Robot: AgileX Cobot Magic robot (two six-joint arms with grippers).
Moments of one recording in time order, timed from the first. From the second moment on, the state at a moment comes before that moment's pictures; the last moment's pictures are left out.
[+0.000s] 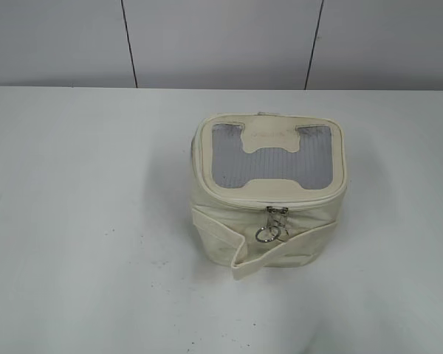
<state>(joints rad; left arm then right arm) -0.57 0.09 -0.53 0.03 1.07 -0.07 0.18 0.15 -0.50 0.02 1.06 0.01</state>
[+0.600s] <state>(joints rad) -0.02 0.07 -0.53 0.03 1.06 -0.07 -0.01 0.01 -0.50 0.02 1.05 0.01</state>
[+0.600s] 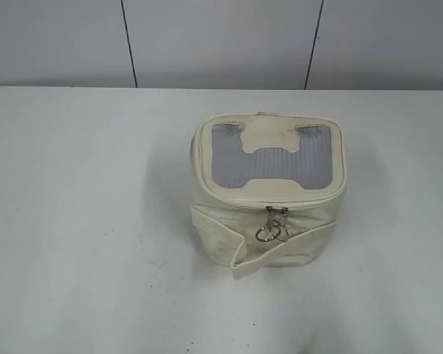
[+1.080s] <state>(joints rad) -0.02 -0.01 -0.53 0.03 1.06 -0.07 -0.01 -0.01 -0.50 0.02 1.05 0.01</state>
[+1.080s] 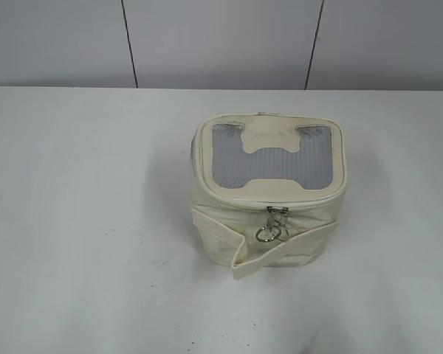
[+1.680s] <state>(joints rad) -0.02 -0.01 -0.53 0.03 1.06 -0.07 -0.01 -0.01 -0.50 0.02 1.05 0.01</state>
